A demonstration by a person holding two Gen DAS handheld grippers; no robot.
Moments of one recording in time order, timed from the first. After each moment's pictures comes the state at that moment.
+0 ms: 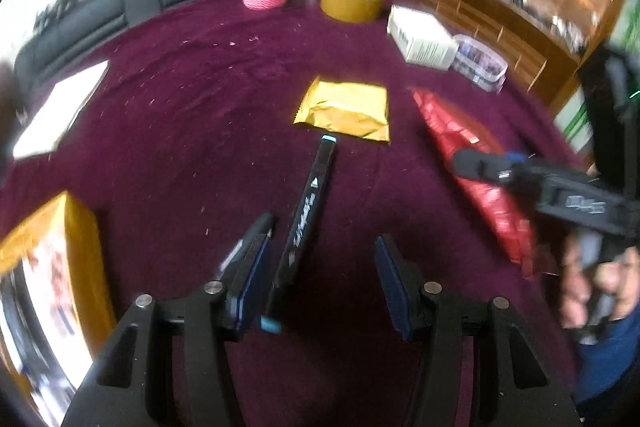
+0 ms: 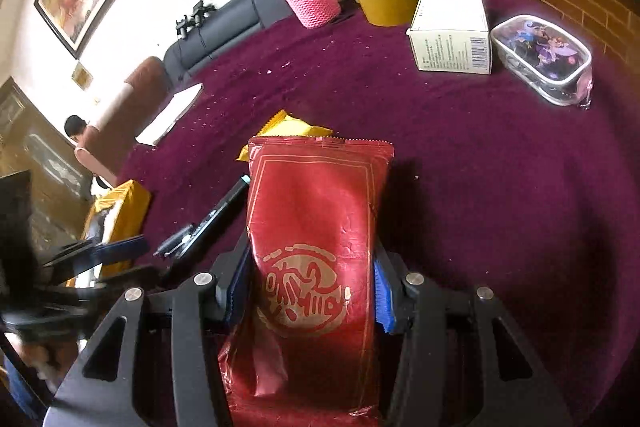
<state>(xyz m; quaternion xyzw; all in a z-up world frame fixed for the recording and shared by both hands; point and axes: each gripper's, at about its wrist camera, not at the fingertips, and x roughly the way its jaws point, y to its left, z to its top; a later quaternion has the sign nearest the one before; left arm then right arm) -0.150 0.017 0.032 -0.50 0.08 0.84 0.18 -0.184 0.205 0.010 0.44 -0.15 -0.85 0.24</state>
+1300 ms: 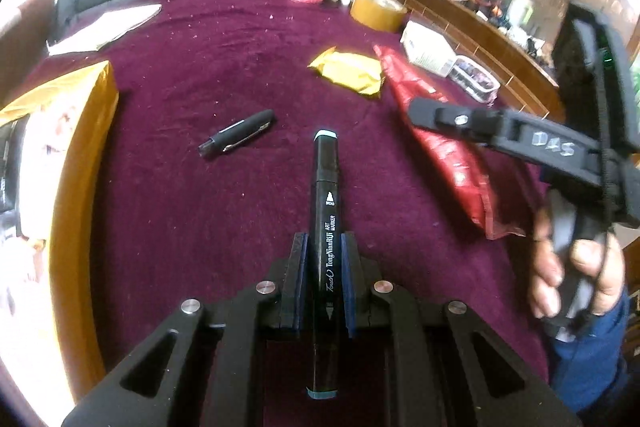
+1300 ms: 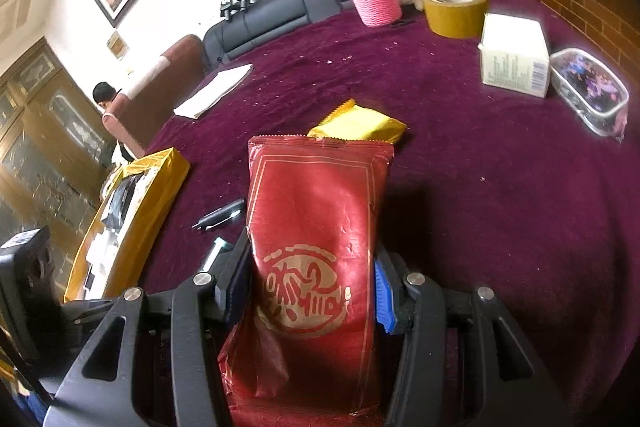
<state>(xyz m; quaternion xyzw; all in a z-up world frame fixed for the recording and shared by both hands) -0.050 -0.012 0.021 -0.47 -0.05 0.87 0.15 -0.162 0.168 0.019 0.42 -0.10 -0.85 0.30</state>
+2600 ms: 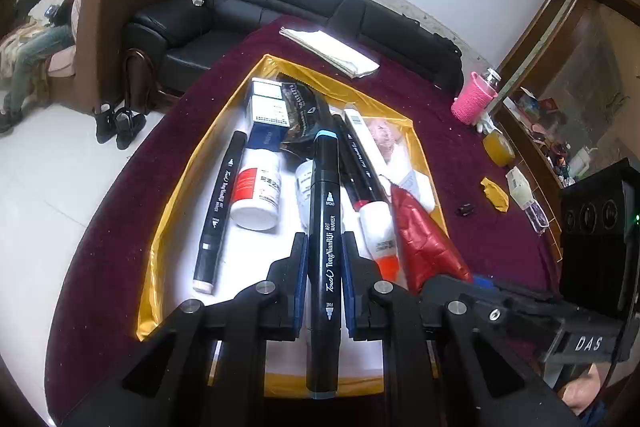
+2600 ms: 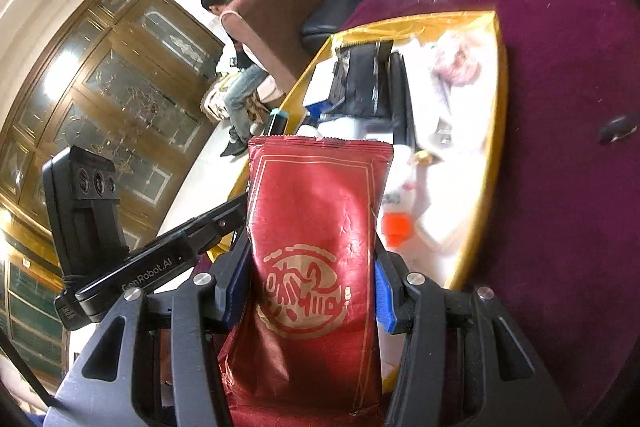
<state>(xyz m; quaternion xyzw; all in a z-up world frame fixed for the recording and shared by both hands) 0.053 -0.288 0.037 -0.38 -0.23 0.89 -0.01 -0.040 -0.098 0.028 0.50 -0.07 -0.71 0.49</state>
